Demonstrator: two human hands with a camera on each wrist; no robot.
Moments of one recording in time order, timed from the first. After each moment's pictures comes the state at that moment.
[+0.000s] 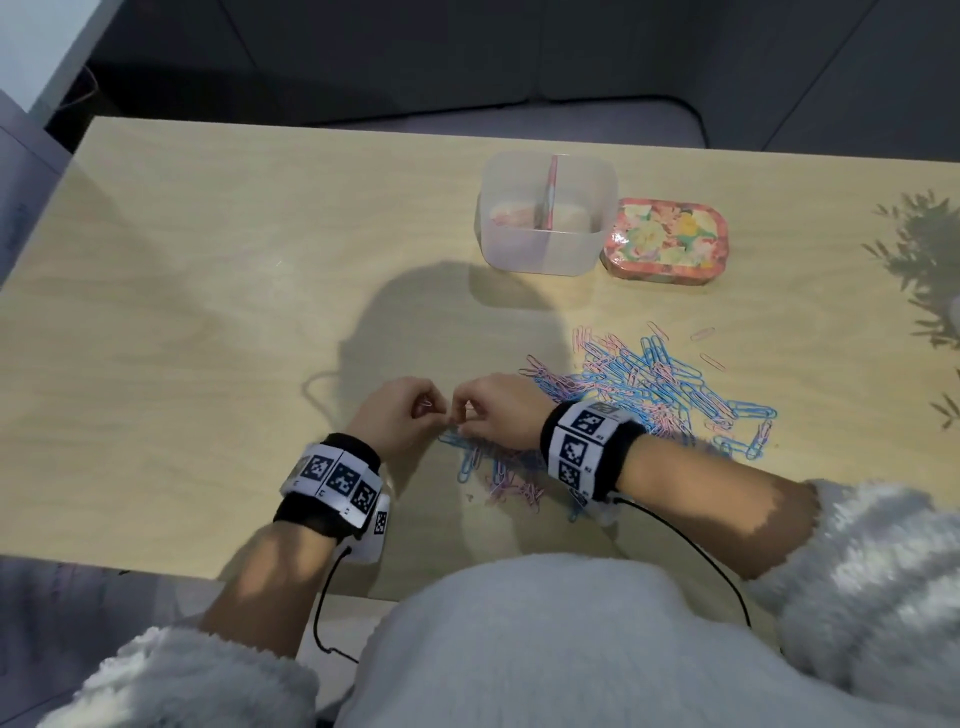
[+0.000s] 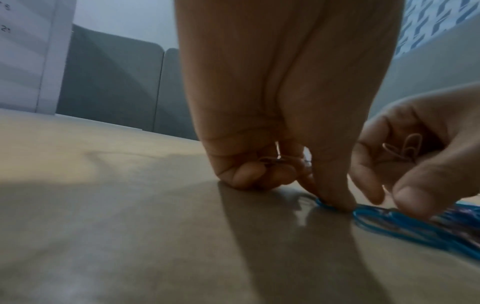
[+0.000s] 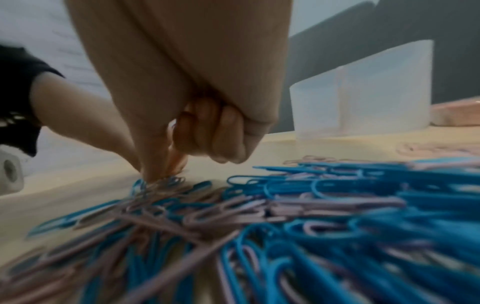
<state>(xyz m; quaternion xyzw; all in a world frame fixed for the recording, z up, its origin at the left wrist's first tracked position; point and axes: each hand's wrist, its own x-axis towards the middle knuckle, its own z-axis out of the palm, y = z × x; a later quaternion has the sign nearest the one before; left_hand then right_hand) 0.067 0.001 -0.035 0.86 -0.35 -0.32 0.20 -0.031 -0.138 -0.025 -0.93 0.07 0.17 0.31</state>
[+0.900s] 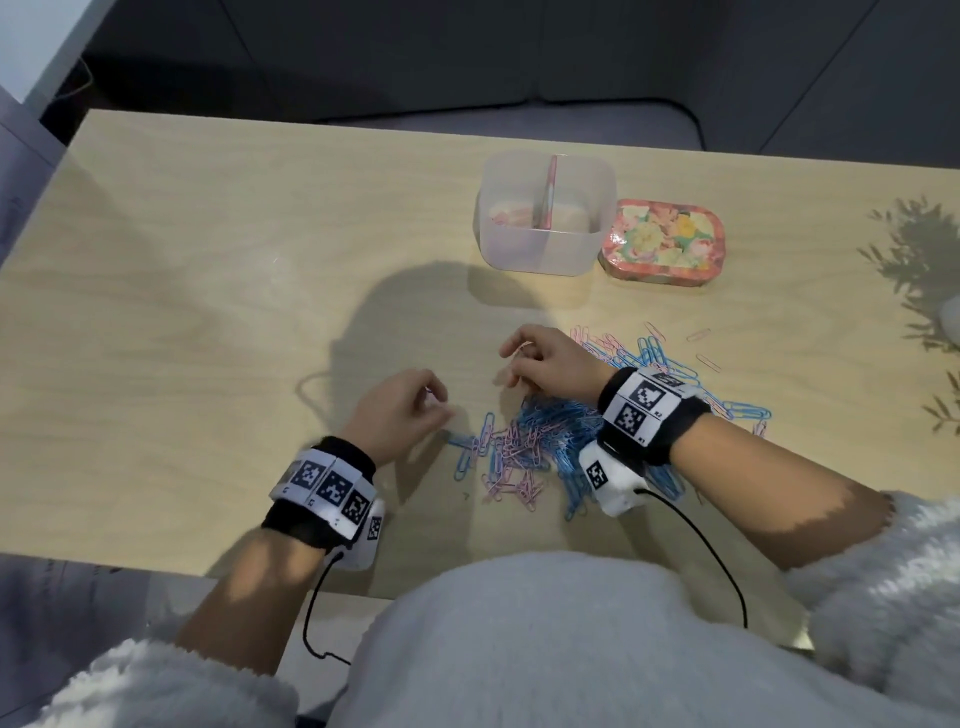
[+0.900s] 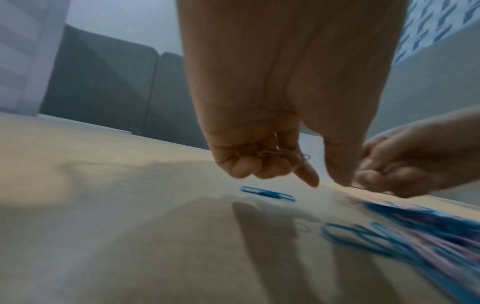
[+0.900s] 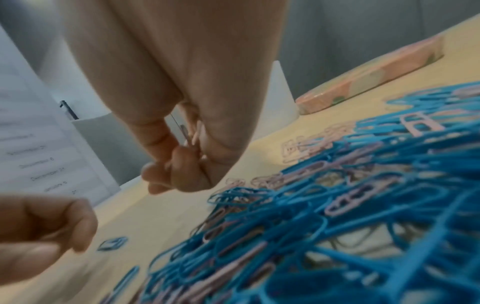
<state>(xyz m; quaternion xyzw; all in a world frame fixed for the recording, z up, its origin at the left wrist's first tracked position) 0.061 0.004 -0.030 0.85 -0.39 -0.26 0.24 -0.040 -0.192 -0.020 -0.76 0.26 0.10 0.59</state>
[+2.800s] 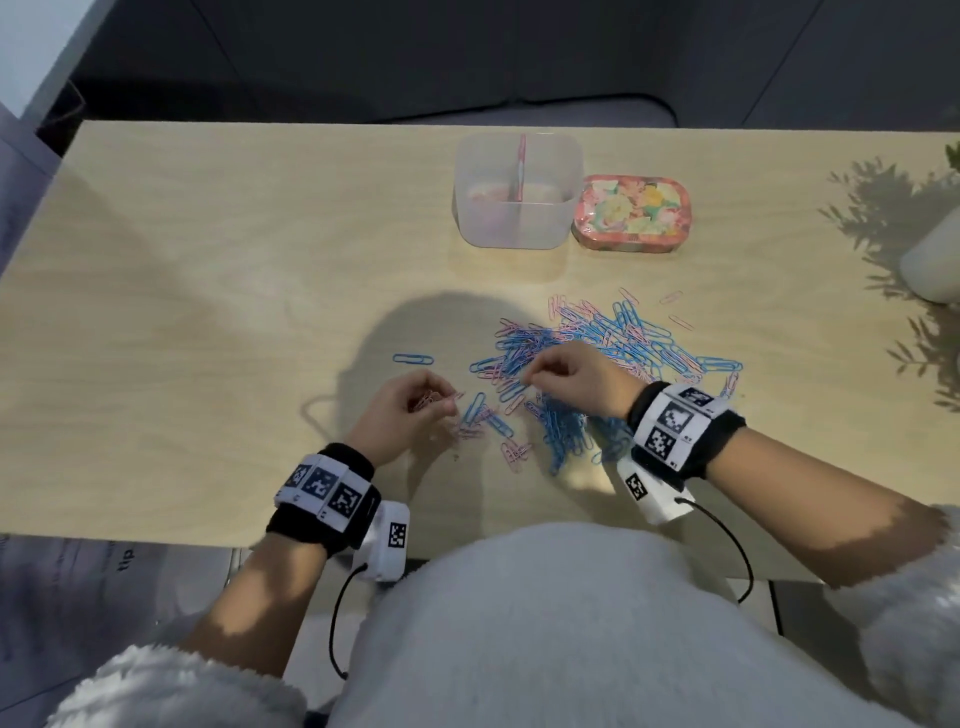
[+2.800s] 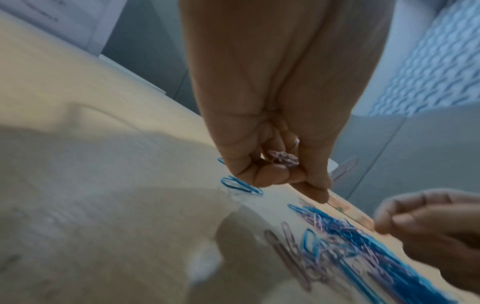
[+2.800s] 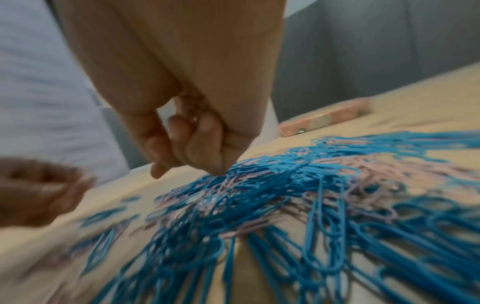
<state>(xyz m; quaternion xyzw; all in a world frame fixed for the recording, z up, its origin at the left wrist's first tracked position) 0.018 0.017 -0.028 0.76 -0.30 -0.38 0.44 -0.113 -0.184 -0.016 -0.84 0.23 0.08 0.49</state>
